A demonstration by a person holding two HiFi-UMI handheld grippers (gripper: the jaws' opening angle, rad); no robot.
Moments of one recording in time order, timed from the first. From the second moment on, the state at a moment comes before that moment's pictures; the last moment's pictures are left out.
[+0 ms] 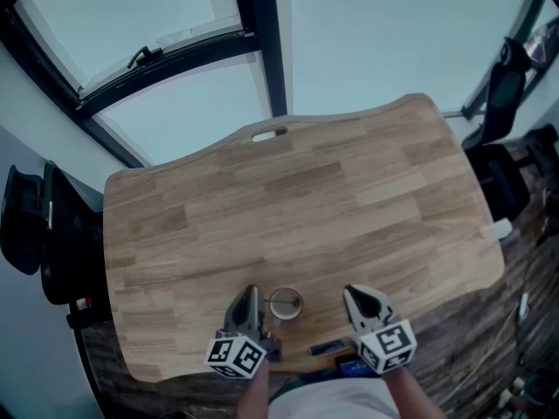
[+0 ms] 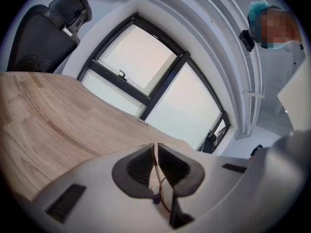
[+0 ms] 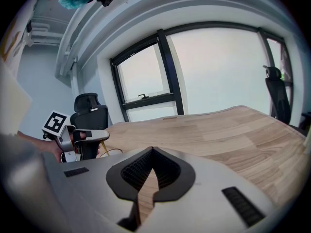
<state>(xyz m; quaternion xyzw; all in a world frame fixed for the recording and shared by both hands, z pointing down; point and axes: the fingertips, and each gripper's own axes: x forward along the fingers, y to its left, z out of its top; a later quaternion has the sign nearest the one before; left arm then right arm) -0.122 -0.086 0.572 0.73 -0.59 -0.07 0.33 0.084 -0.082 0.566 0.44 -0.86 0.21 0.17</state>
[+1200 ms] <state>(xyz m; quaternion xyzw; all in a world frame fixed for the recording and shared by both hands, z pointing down) -0.141 -0.066 0.509 0.74 -0.63 -0.04 0.22 0.067 -0.064 0.517 0.44 -0.87 0.16 0.15</state>
